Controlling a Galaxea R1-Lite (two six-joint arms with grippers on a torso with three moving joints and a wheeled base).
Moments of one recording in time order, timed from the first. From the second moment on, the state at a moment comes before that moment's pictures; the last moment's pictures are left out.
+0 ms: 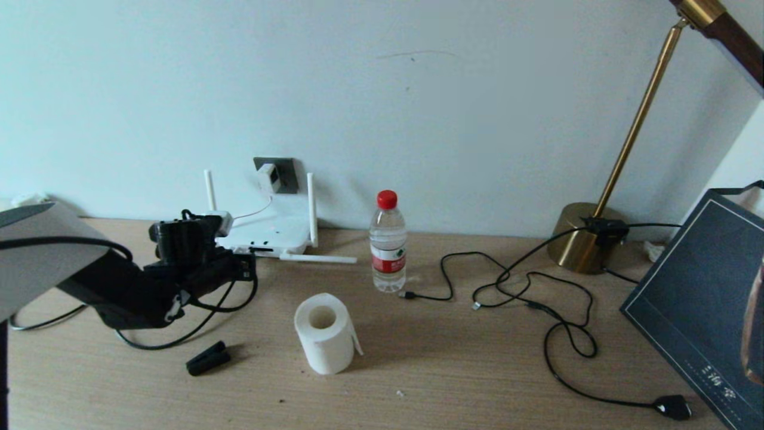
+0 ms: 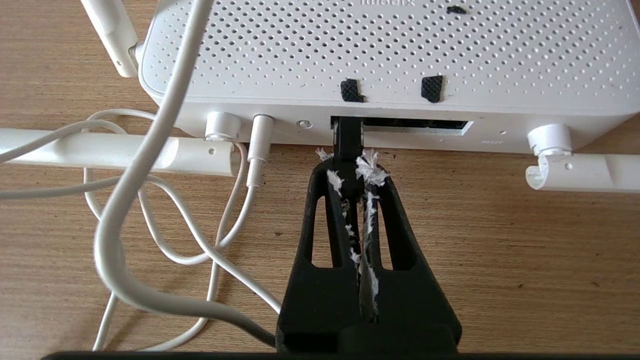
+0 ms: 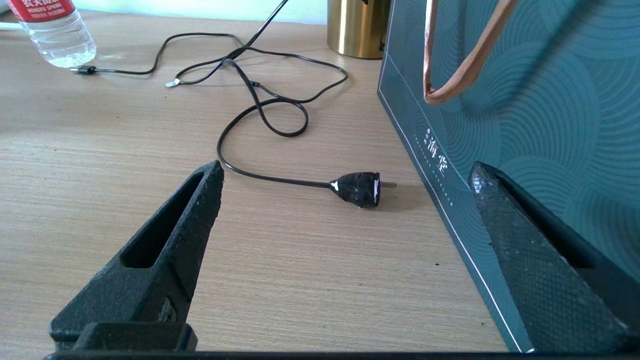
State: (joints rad) left arm 0.00 2.19 -1.02 -0.83 -0.02 0.11; right arm 0.01 0.00 0.00 0.00 0.00 0.00
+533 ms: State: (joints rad) left arm 0.00 2.19 -1.06 -0.79 -0.03 0.12; right arm 0.01 0.00 0.00 0.00 0.00 0.00
